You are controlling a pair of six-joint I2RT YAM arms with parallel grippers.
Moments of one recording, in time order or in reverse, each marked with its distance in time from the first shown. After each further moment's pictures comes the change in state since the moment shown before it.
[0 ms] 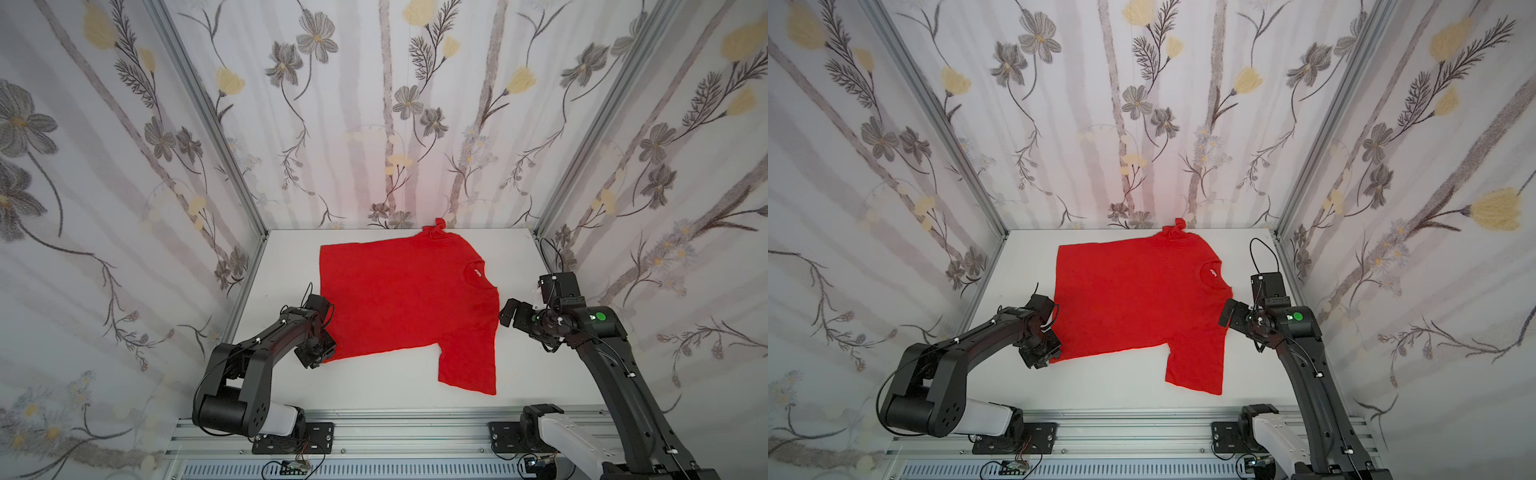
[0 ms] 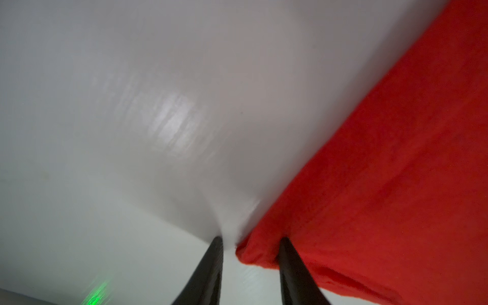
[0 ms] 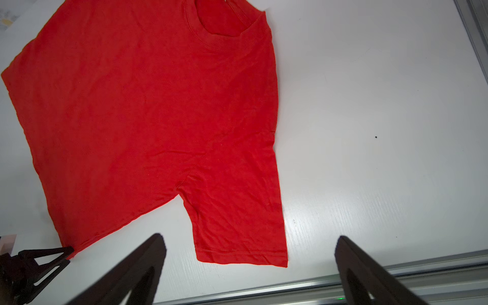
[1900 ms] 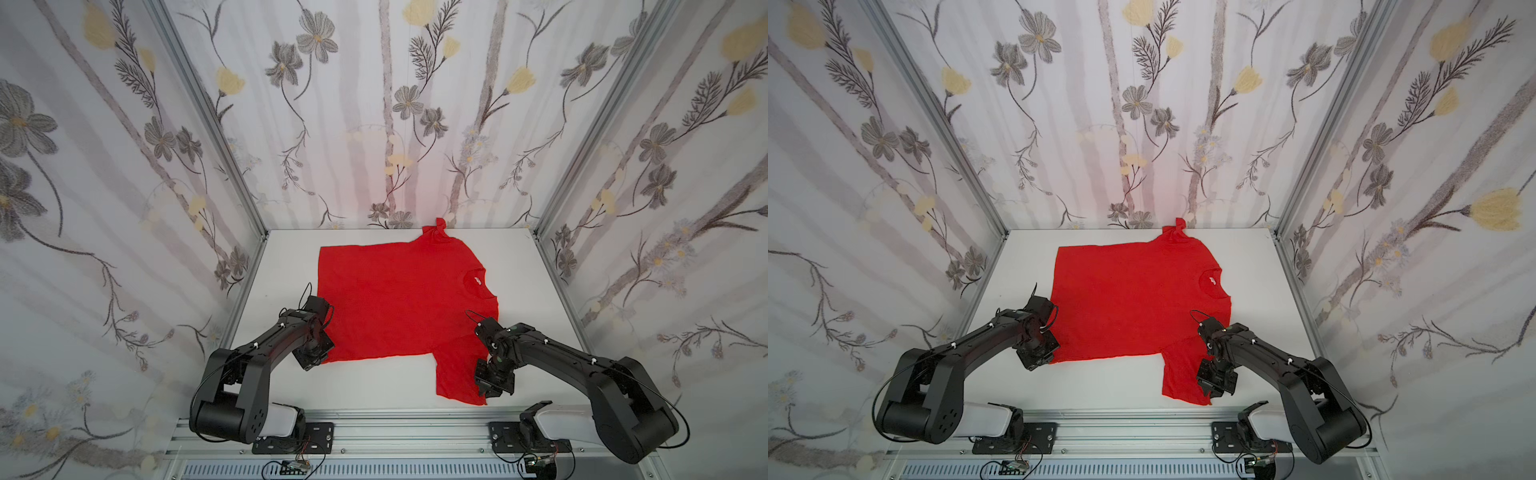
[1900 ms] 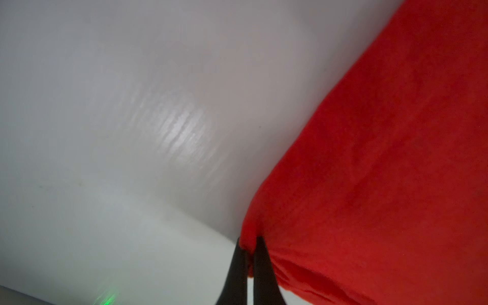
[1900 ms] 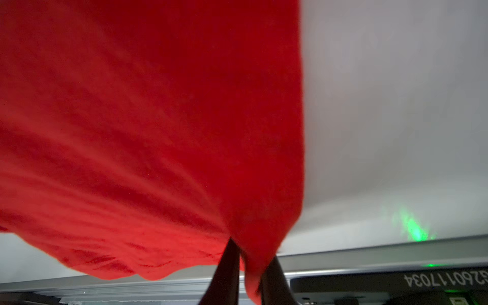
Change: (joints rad) left arm 0.000 -0.044 0.000 -0.009 -0.067 -0.003; right arm 0.361 0.320 -0.503 0.188 -0.198 0.349
